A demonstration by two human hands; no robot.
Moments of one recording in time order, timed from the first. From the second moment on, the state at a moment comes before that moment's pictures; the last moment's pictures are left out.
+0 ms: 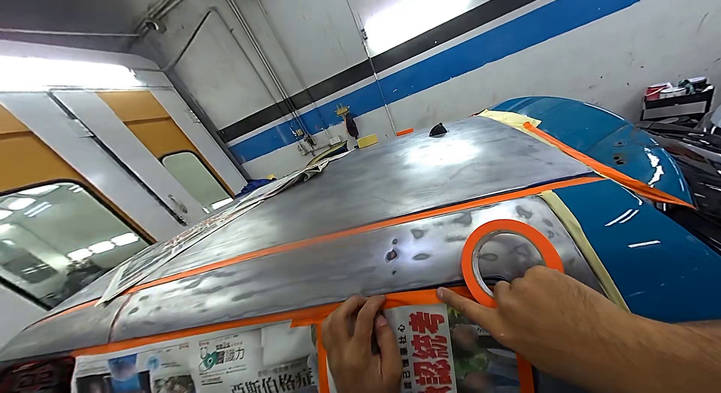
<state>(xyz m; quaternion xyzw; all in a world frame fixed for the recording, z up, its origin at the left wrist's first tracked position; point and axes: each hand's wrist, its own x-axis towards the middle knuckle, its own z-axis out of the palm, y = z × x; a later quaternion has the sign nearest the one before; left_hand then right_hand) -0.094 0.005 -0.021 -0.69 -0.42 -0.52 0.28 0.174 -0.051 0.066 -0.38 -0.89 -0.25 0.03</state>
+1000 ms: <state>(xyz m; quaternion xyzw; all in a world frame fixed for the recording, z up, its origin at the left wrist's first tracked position) -0.049 -0.009 0.002 -0.80 -0.37 -0.43 0.18 0.250 -0.061 0.054 -0.40 -0.87 -0.27 0.05</state>
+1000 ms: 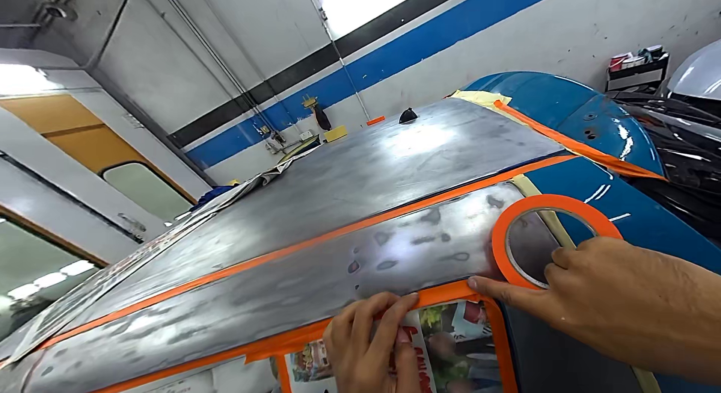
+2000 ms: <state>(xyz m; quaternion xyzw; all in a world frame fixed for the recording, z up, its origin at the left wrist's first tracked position) 0.008 -0.003 0.003 -0.84 -0.29 -0.40 0.24 0.252 -0.097 0.074 -0.52 -0.85 -0.09 -0.01</state>
